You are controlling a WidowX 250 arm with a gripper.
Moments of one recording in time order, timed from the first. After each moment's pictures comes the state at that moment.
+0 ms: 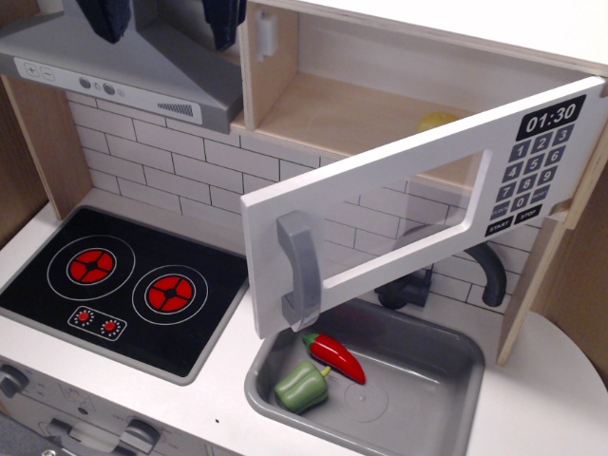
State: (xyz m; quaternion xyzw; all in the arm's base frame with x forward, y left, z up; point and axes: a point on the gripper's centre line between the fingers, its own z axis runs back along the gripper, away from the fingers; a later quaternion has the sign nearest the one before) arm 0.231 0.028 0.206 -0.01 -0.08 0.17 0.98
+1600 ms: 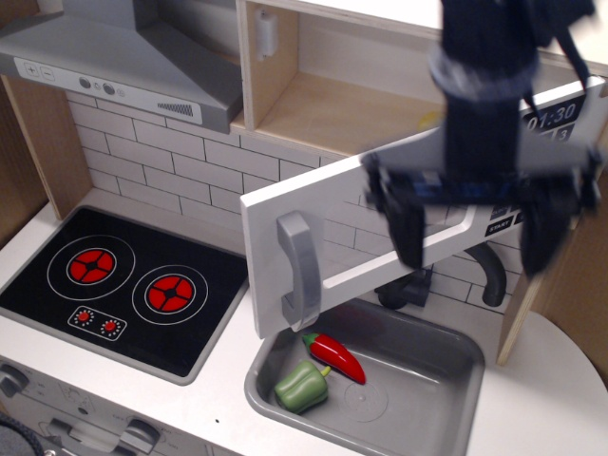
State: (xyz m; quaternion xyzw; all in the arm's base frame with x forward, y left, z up) arm 0.232 -0.148 0.118 -0.08 -0.06 0.14 0.98
